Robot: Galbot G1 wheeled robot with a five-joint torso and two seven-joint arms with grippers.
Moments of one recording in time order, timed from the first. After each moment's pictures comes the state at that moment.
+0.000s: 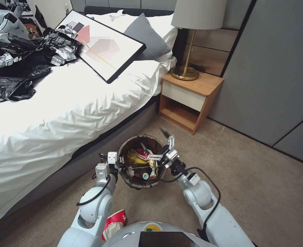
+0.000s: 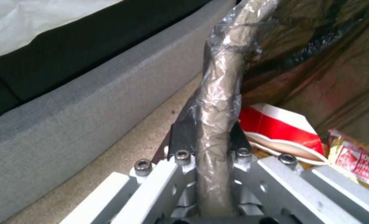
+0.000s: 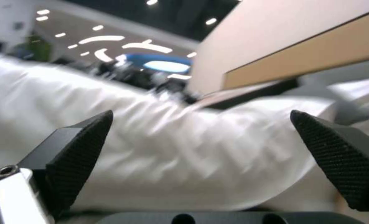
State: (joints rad) left arm 1.49 -1.40 -0.36 -2.17 -0.26 0.55 -0.22; right arm -1.30 1.27 0.22 1.94 0.11 0.51 -0.24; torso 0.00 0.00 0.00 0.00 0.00
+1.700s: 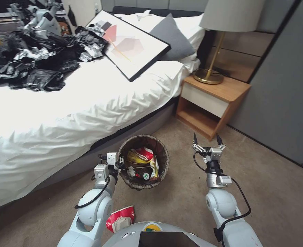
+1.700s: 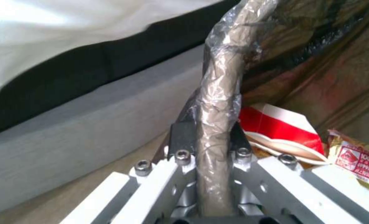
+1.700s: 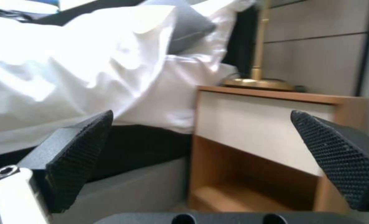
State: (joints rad) left arm 1.52 -1.41 -0.36 -2.19 -0.26 0.54 -0.21; right arm -1.43 1.35 0.53 1.83 0.11 0.43 0.11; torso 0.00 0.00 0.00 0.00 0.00
